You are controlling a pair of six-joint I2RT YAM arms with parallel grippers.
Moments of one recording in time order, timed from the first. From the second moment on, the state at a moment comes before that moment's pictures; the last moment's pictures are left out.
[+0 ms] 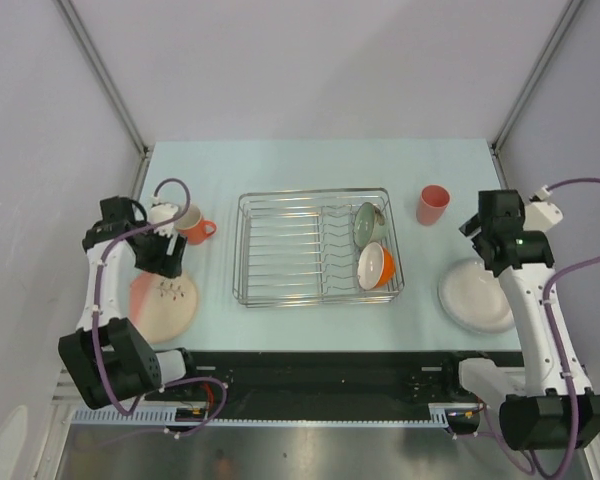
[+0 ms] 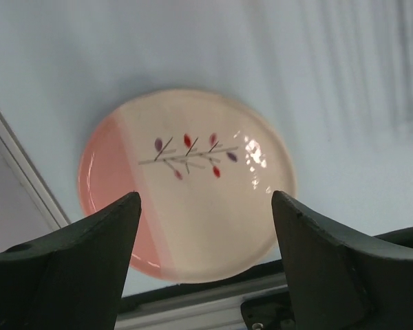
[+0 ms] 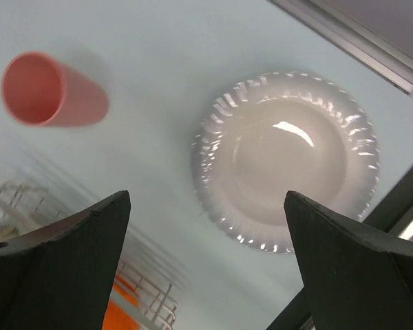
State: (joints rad) left arm 0.36 1.25 0.97 -0.90 0.25 0.61; right arm 0.09 1.04 1.14 -0.98 0.58 0.82
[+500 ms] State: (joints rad) left arm -0.05 1.28 1.30 -0.93 0.32 0.49; right arm -0.43 1.04 0.91 -1.04 0.40 0.89
